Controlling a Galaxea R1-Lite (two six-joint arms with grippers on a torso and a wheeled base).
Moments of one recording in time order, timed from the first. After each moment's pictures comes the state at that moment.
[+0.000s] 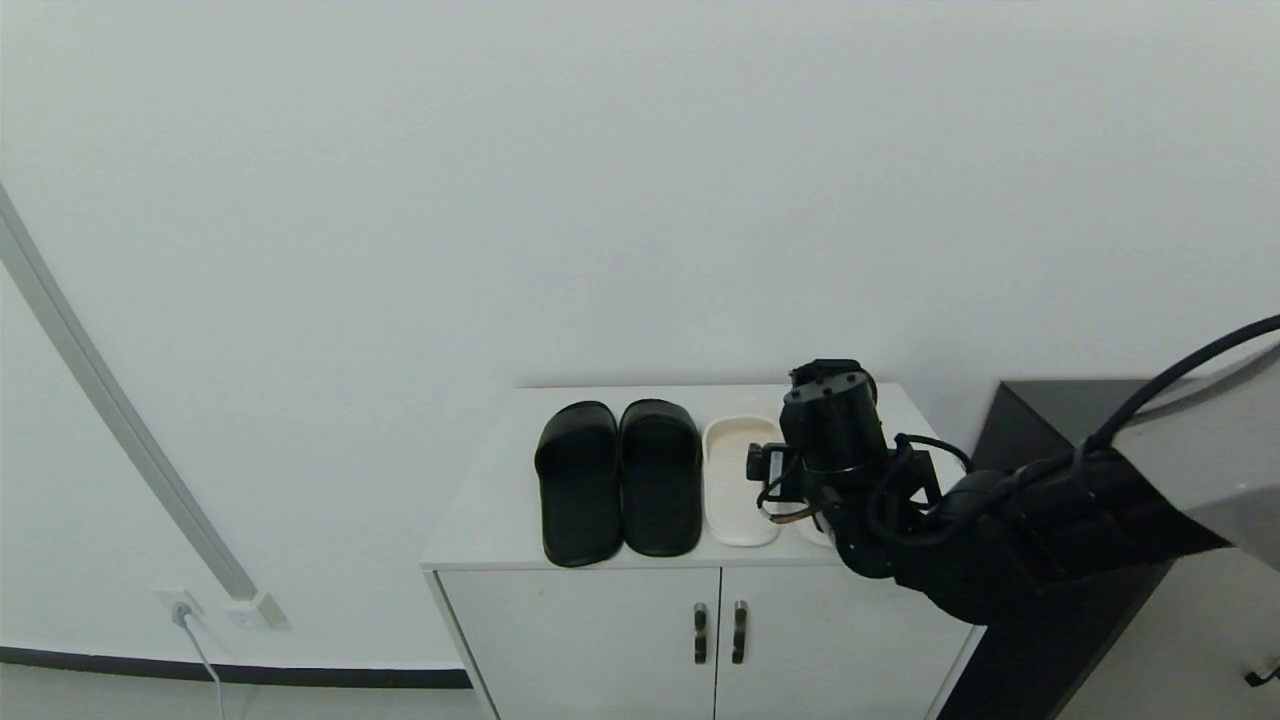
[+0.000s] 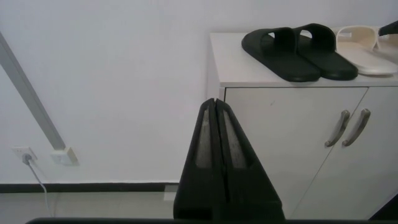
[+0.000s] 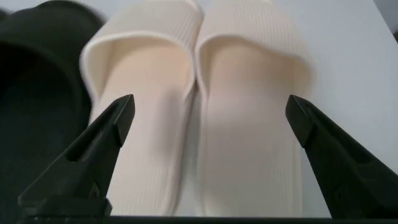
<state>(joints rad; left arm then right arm) 0.00 0.00 0.00 0.00 0.03 0.00 0.72 2.06 -1.13 -0.49 -0.65 0.36</state>
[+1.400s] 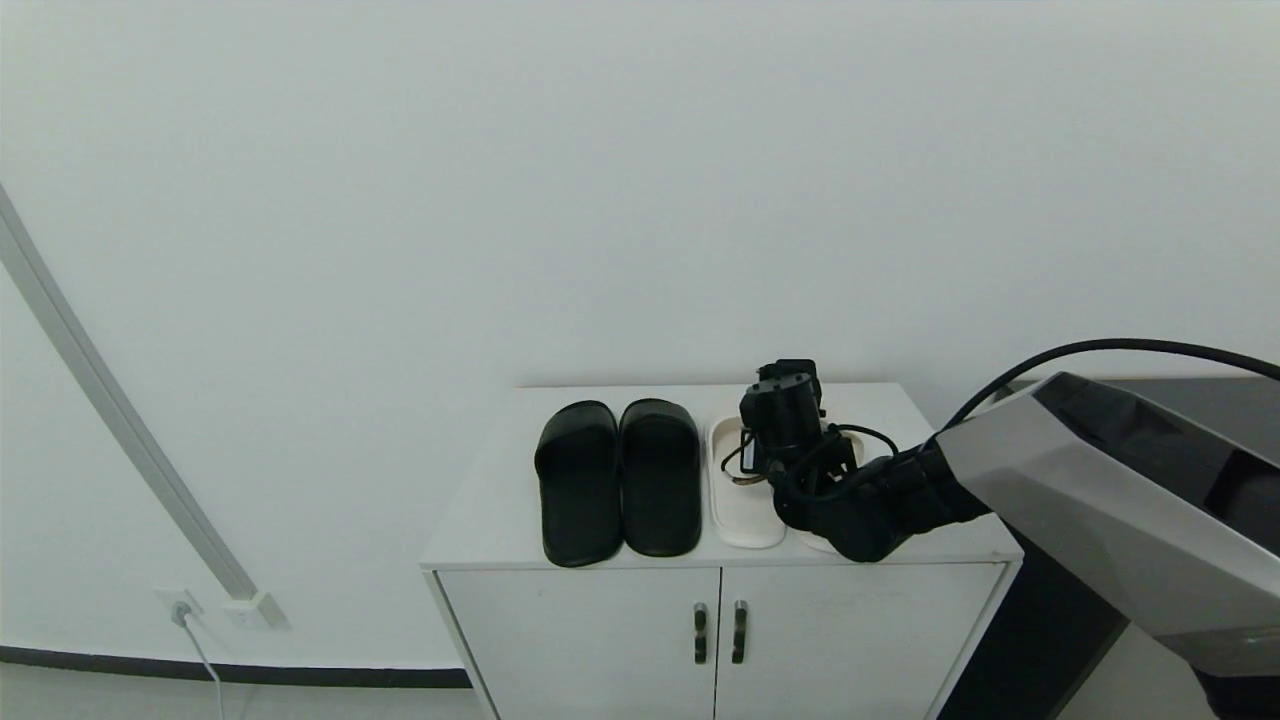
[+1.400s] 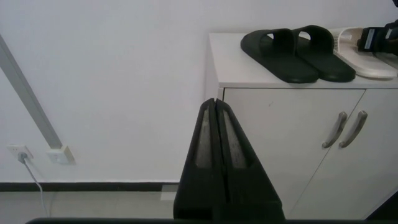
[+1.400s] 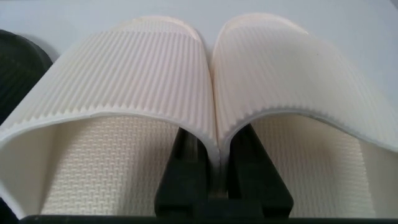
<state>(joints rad) 0.00 0.00 0.00 0.00 0.03 -0.02 0.63 2.35 -1.47 -0.51 -0.69 0.28</state>
